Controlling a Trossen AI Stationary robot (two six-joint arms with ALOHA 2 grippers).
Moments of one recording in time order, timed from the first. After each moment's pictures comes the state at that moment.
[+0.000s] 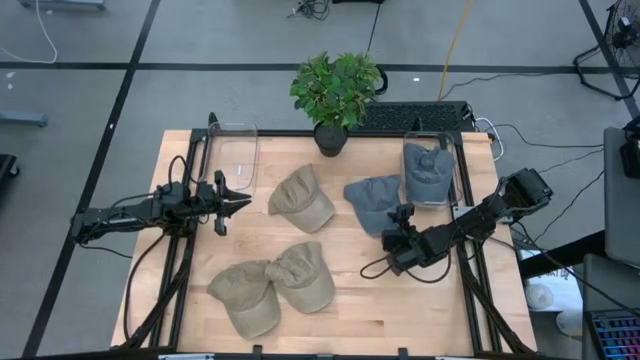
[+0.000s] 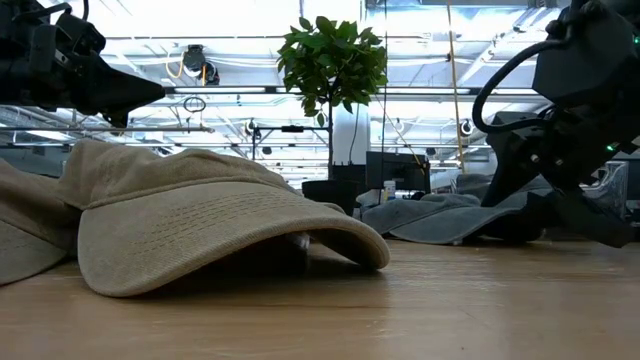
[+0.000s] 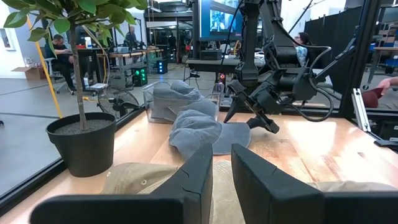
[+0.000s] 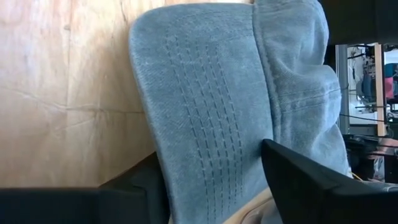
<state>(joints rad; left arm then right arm) 0.15 0.04 0.02 0.06 0.02 0.00 0.44 1.55 0.57 -0.45 0.84 0.23</state>
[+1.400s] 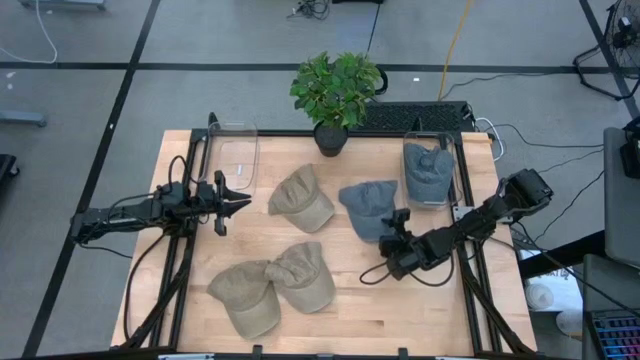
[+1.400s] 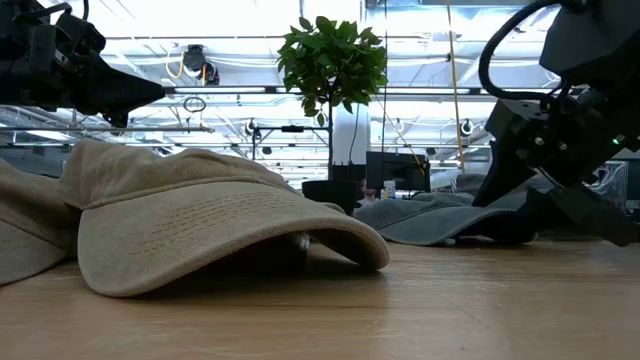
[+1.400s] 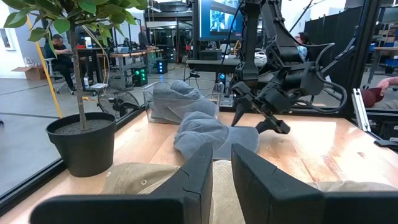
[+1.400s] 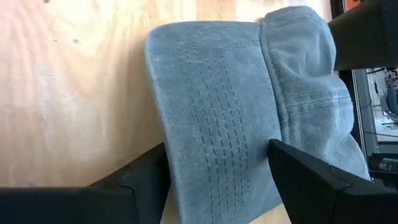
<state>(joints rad) 0.15 0.04 0.02 0.06 0.02 0.00 0.48 1.55 0.57 -0.32 0.81 0.22</state>
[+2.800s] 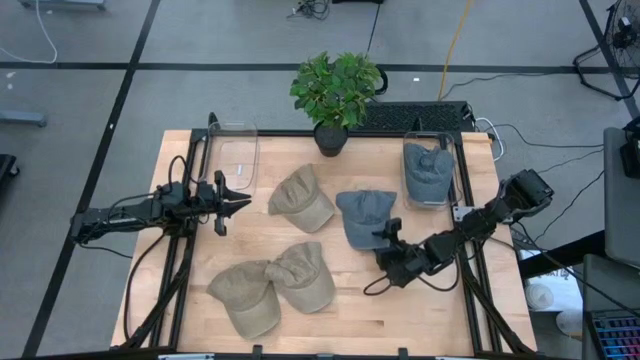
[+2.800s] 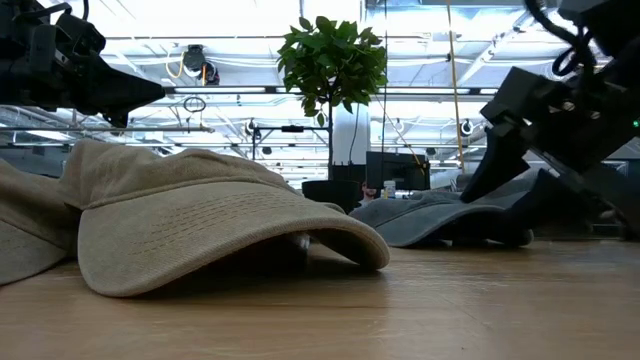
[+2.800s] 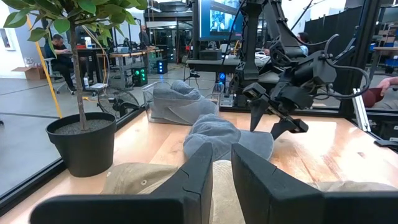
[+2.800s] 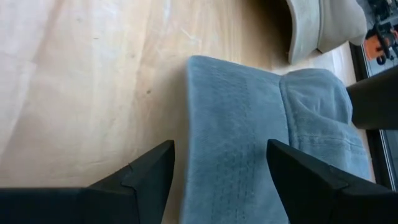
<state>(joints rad) 0.15 0.04 0.02 0.06 0.02 0.00 0.54 1.55 0.57 -0.10 0.75 0.06</state>
